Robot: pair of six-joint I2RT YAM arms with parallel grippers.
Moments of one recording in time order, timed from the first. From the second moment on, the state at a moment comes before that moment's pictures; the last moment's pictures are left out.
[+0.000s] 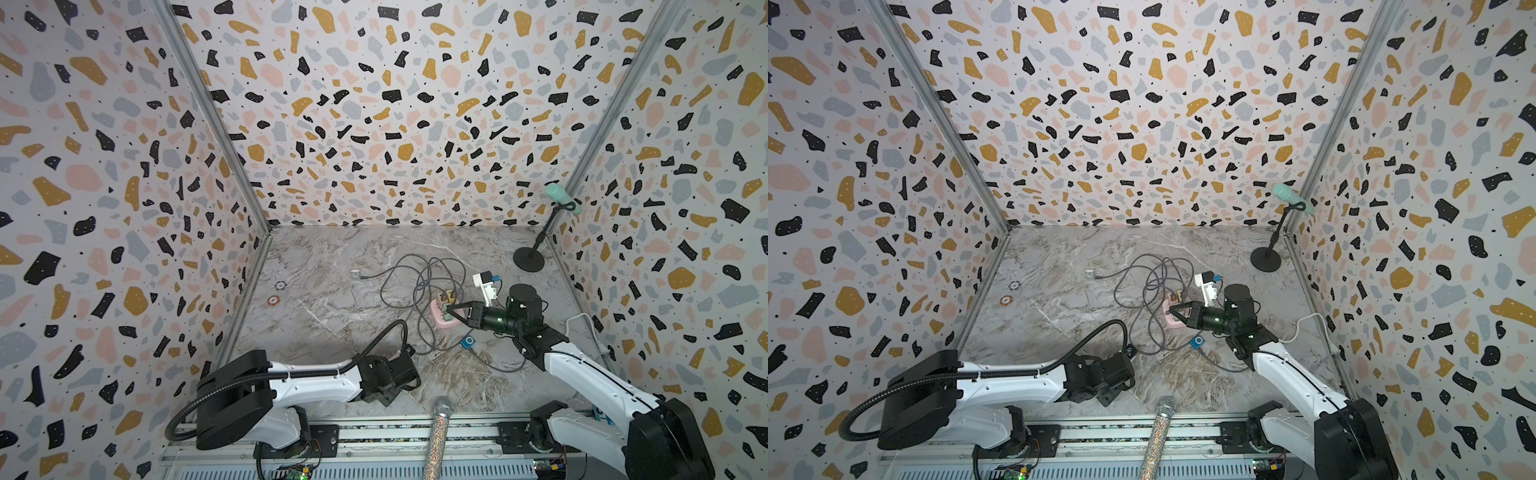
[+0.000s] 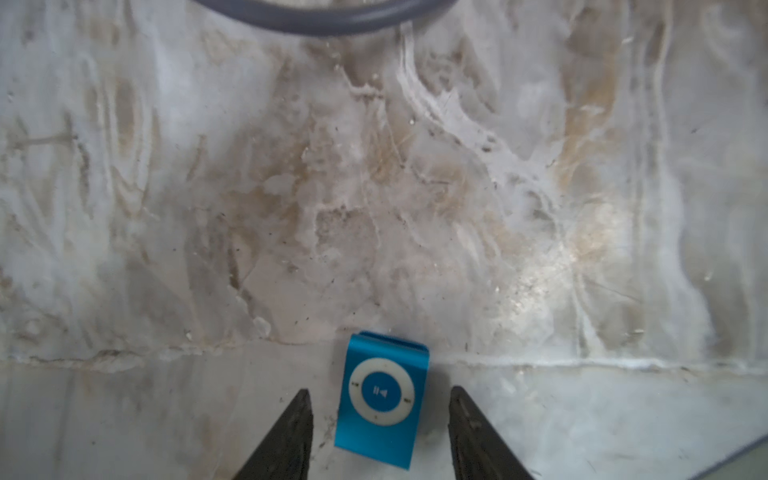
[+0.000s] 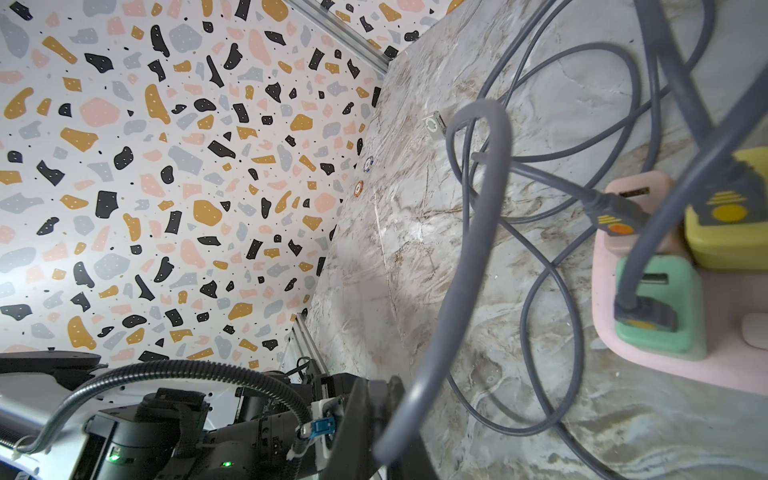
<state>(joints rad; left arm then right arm) -1.19 1.40 0.65 -0.54 -0.27 -0.38 0.38 1.07 0.54 0.16 -0.74 0.76</state>
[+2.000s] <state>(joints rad) -1.13 1.47 0.68 -0.48 -0.14 -0.54 0.33 0.99 0.46 0.18 -0.80 0.76</state>
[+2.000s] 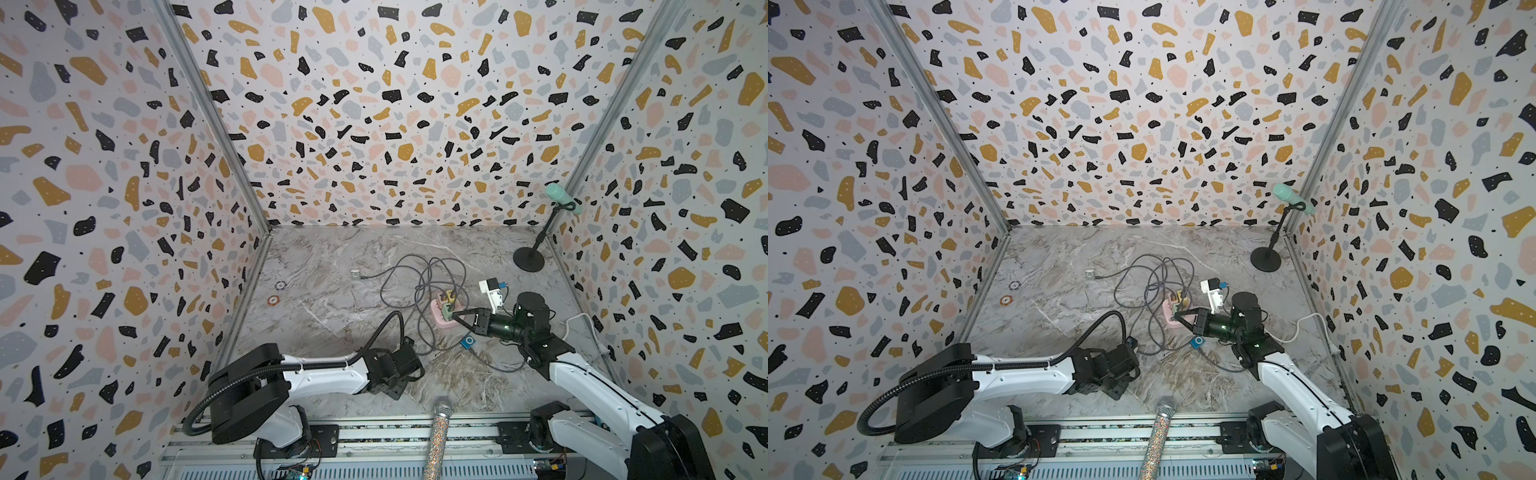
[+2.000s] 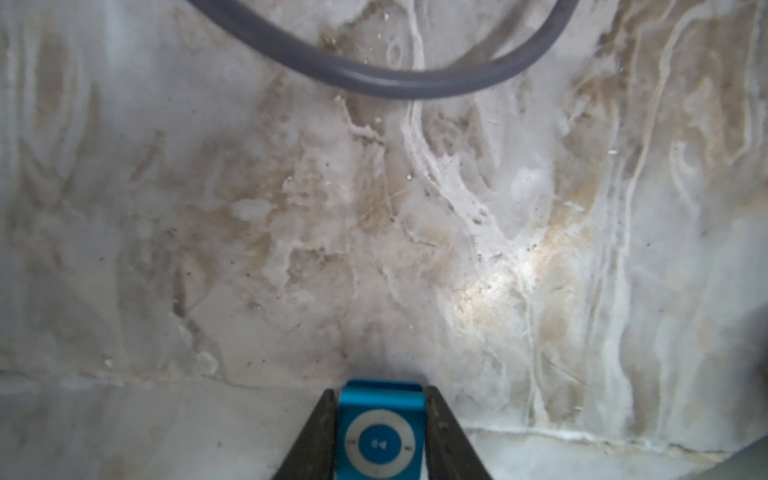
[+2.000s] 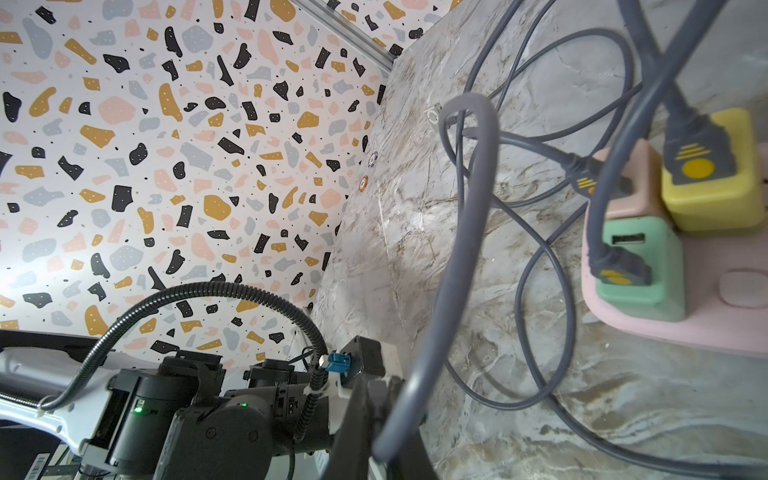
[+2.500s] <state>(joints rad) -1.13 1.45 0.65 -0.44 -0.14 -0.59 0.32 0.96 0.45 0.18 -0.79 0.76</state>
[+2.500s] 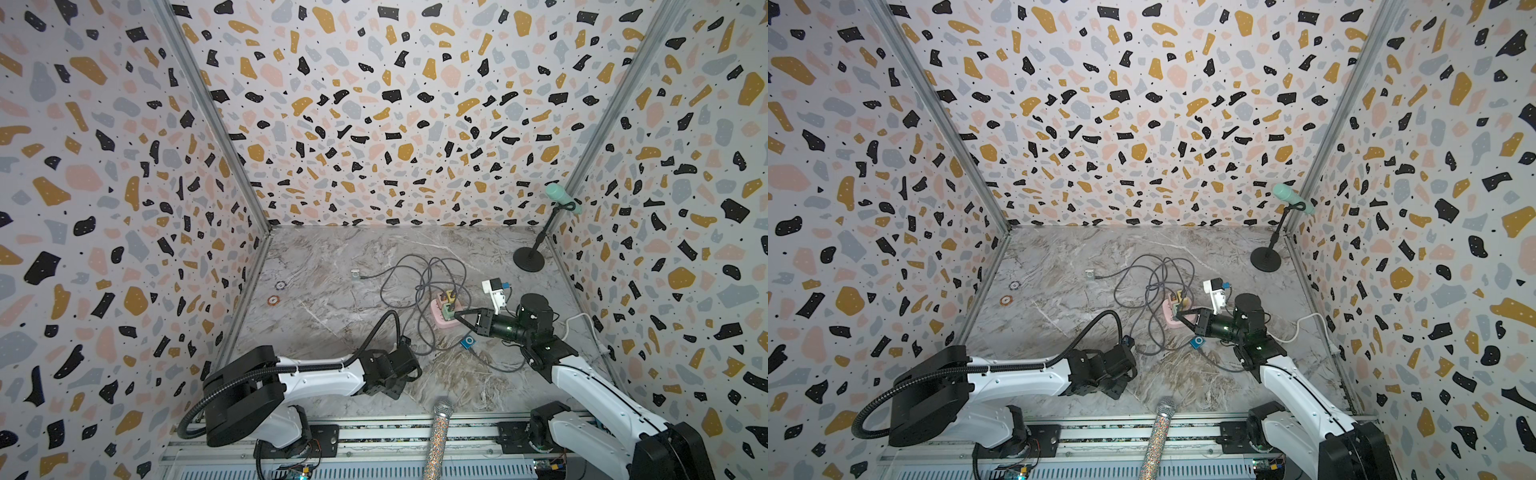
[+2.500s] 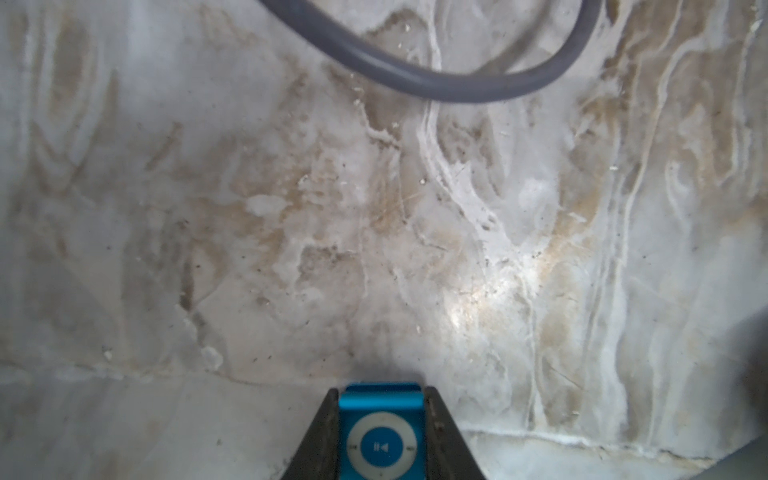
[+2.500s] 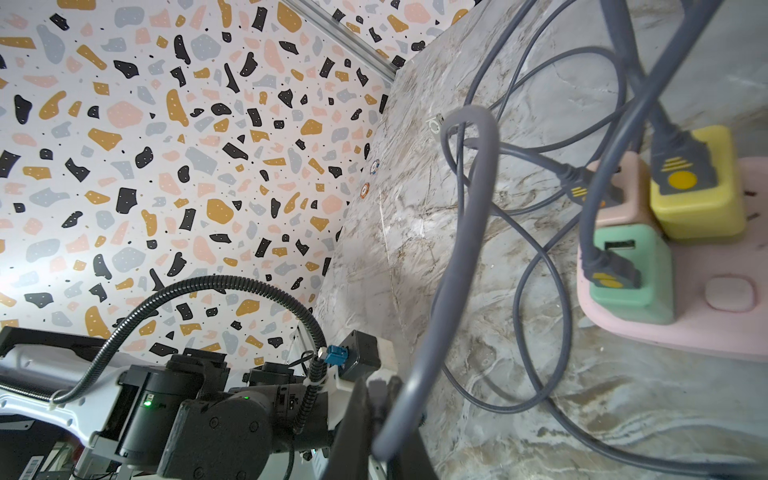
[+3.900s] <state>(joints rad) -0.88 1.03 0.77 -0.09 -0.20 -0.72 0.81 0.99 0.69 -0.07 -0.02 0.45</state>
